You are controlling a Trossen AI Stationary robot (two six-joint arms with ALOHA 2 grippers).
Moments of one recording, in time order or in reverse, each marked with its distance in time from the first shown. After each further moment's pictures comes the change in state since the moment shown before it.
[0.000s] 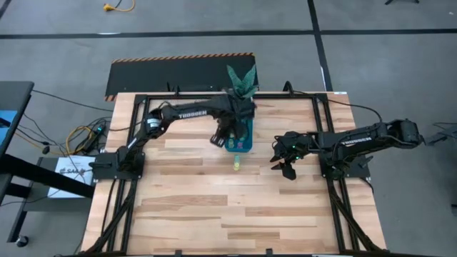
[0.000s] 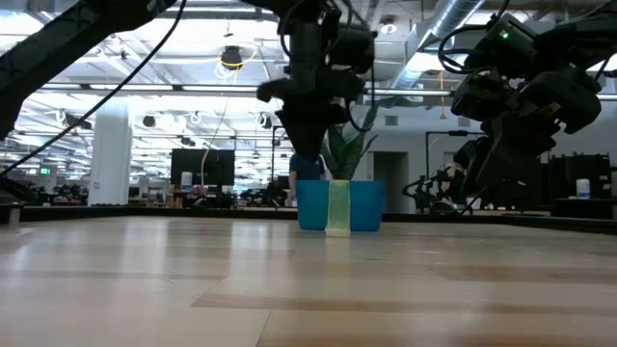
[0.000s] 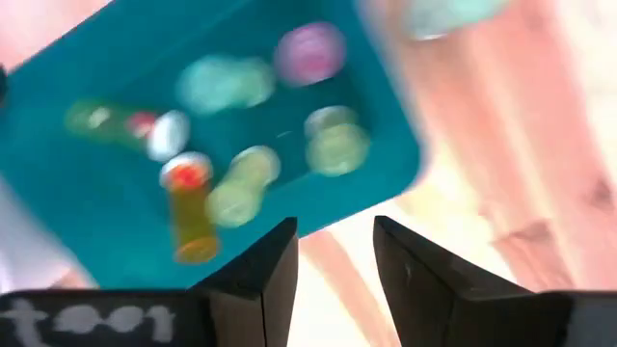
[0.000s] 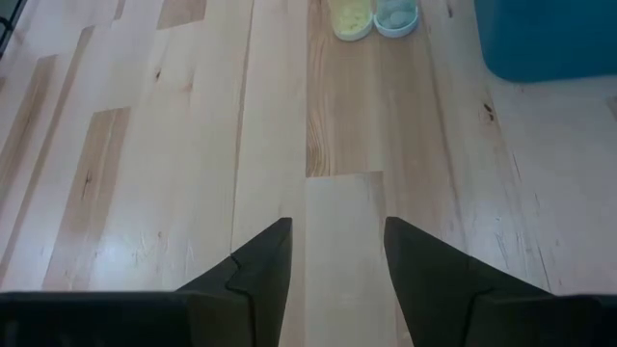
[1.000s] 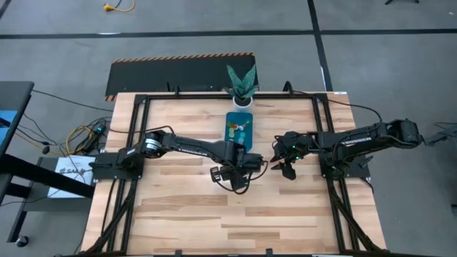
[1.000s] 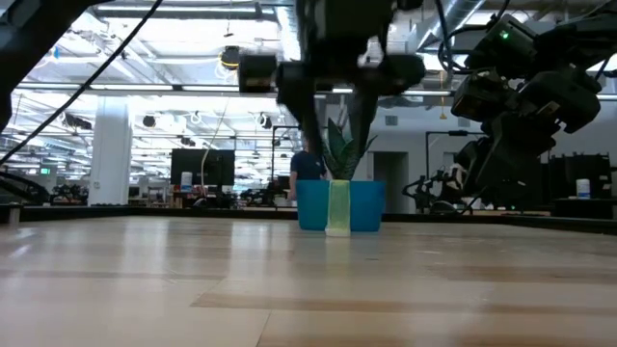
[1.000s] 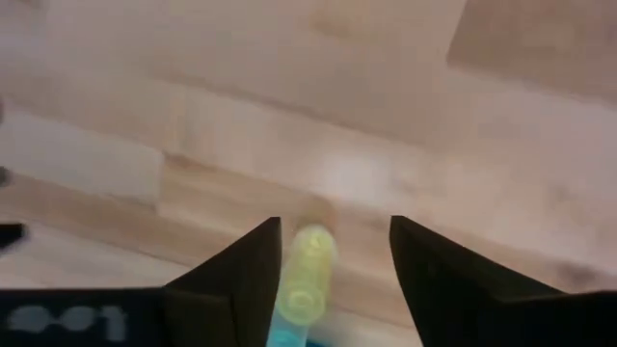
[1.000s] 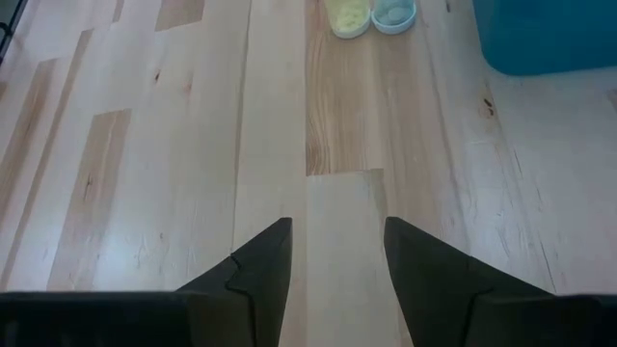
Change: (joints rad) left arm -0.354 -0.001 -0.103 0.194 0.024 0.428; right arm 0.000 0.000 0.000 -0.003 0.000 0.019
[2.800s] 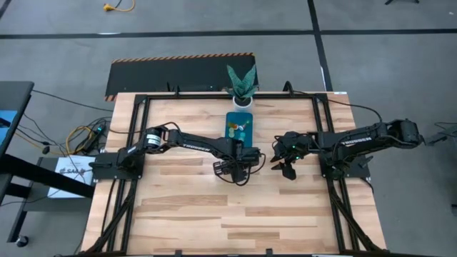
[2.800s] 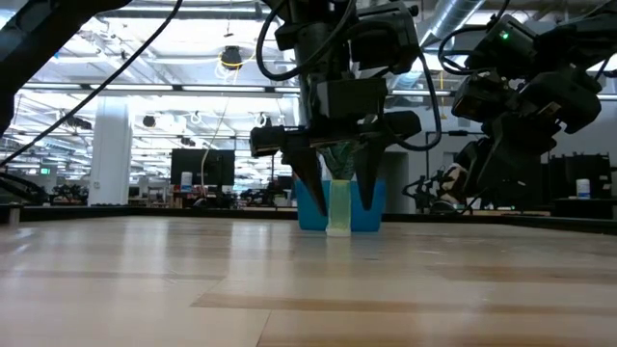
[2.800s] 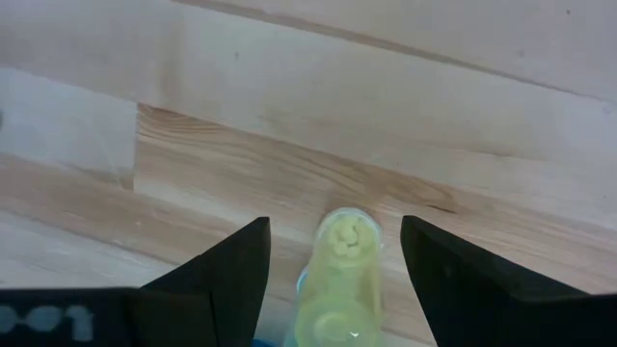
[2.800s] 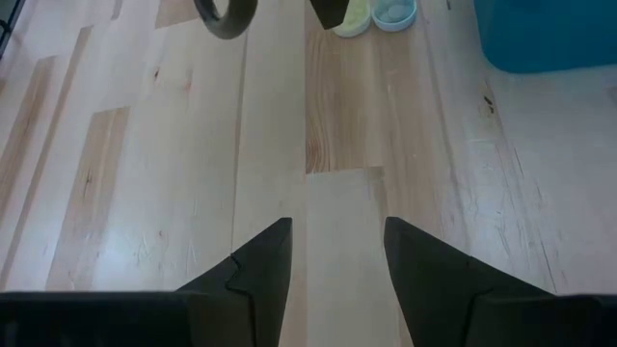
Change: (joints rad) left arm 0.076 0.000 -0.217 0.268 -0.006 0.097; right arm 0.000 0.000 0.000 -0.004 0.000 -0.003
